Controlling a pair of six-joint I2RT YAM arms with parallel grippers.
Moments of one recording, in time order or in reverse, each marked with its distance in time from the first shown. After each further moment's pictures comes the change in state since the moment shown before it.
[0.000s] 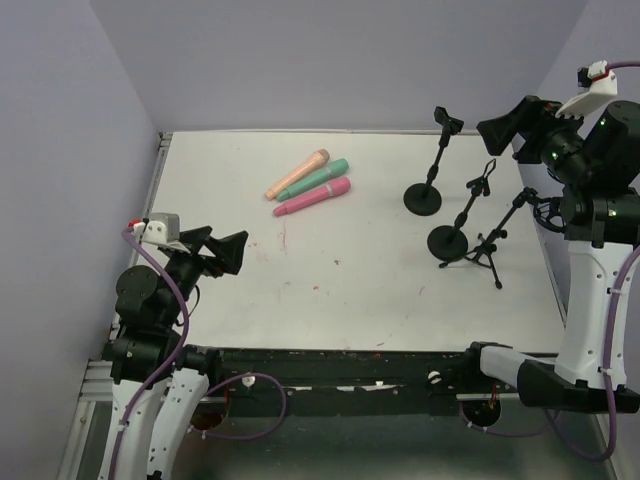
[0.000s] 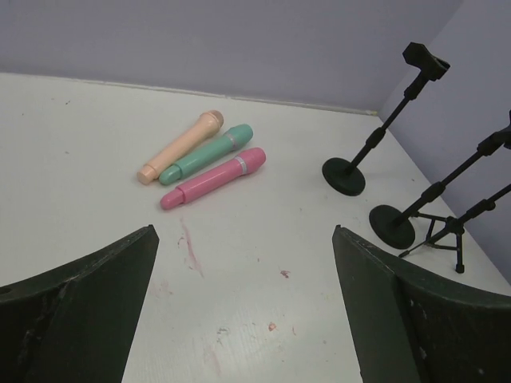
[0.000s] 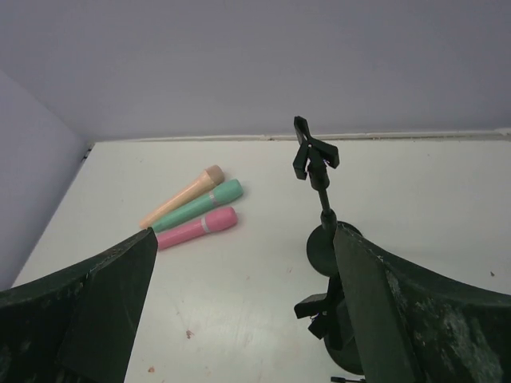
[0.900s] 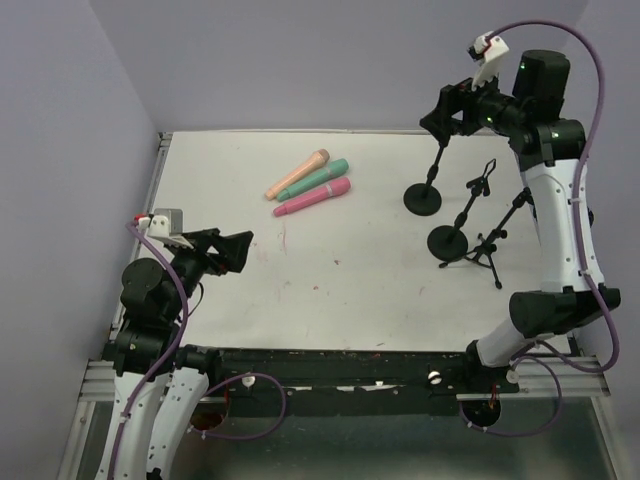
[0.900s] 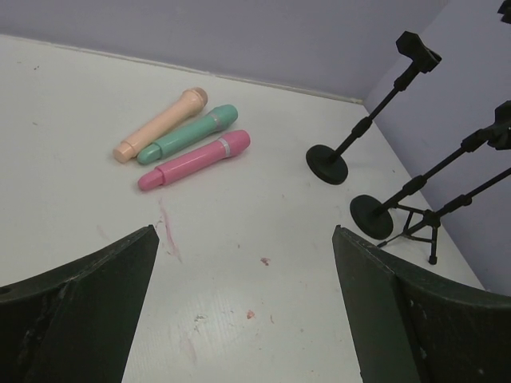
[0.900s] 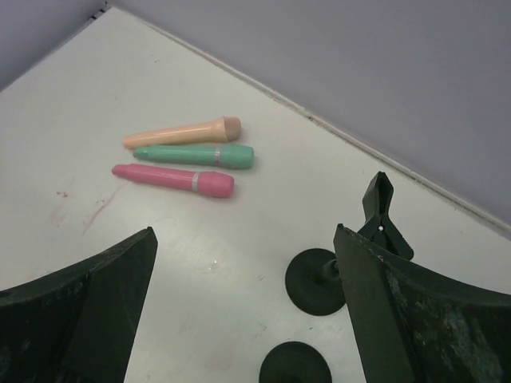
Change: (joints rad) left arm 0.000 0.043 -0.001 -0.001 0.035 -0.080; right arm 0.188 0.401 0.320 -0.111 -0.148 -0.410
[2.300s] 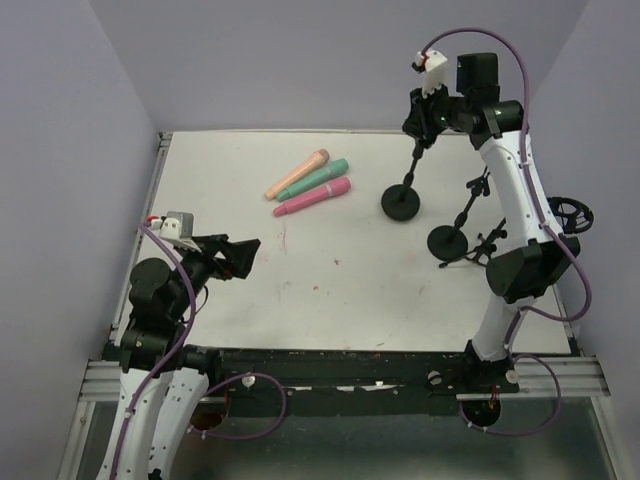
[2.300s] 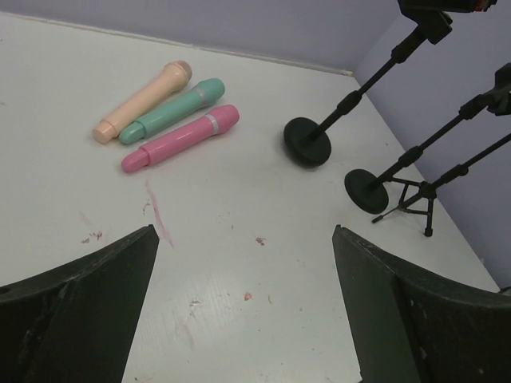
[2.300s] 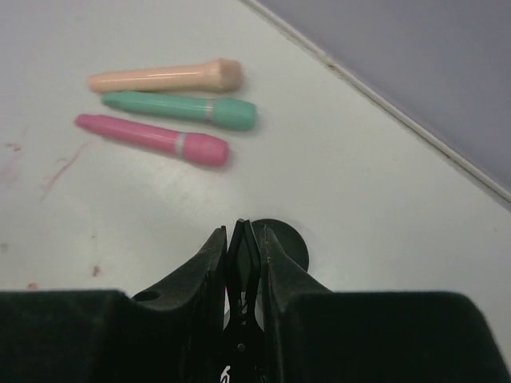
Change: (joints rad) left arm 0.000 -0.010 -0.072 0.018 0.058 0.008; right arm 0.118 0.341 0.175 -0.072 0.187 -0.084
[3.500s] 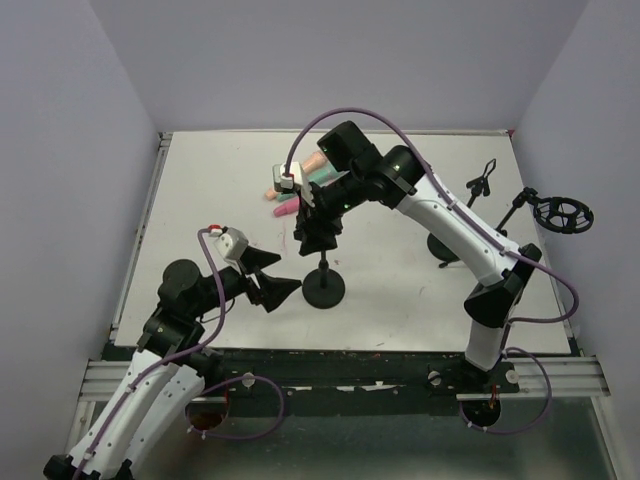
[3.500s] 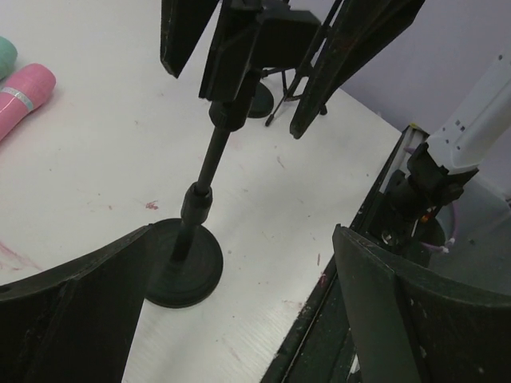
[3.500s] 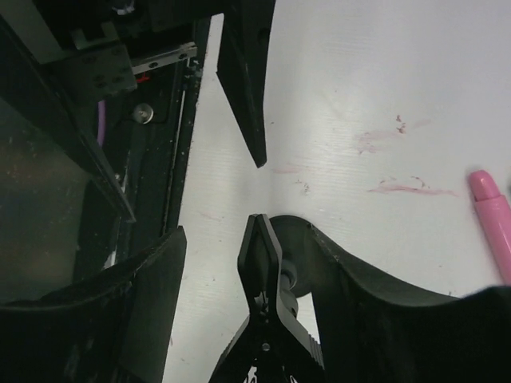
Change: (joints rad) left arm -0.246 0.041 -0.151 0.220 0.299 0.102; right arm 0.671 -0.070 -0.095 -0.267 -0.325 -0.267
